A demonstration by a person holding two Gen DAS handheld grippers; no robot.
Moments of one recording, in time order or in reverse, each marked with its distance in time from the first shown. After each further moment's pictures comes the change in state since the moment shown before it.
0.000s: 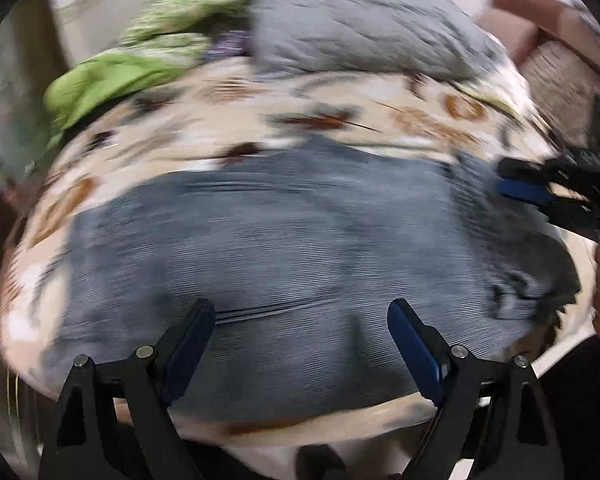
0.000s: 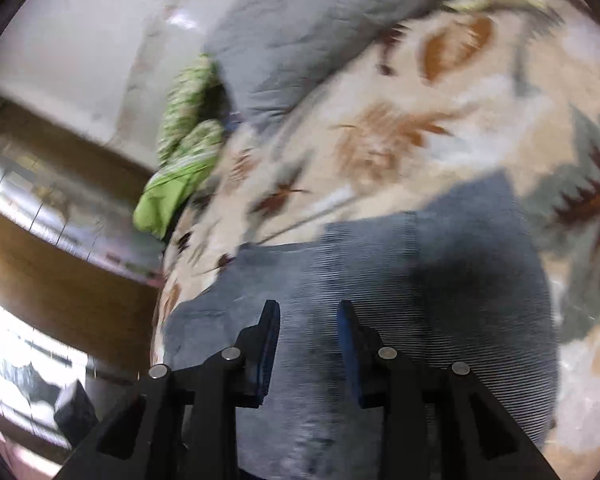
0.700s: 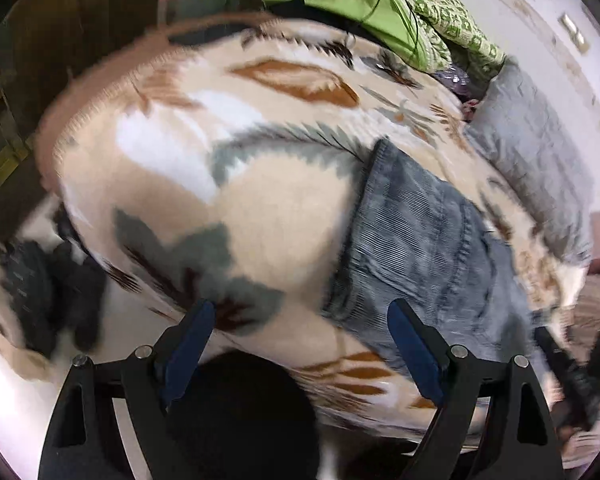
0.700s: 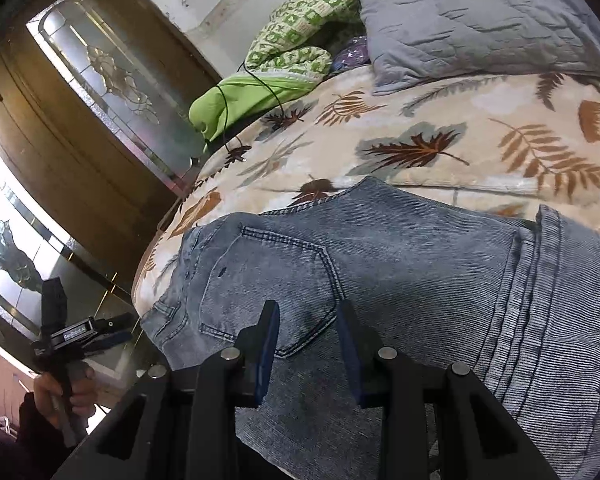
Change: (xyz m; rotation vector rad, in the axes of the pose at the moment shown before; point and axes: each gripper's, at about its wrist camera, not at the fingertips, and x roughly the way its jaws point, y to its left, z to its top) left arm -0.010 0.227 -0.075 -0.729 0.100 -0.096; right arm 0.065 0.110 -0.056 -0.384 0.123 -0.005
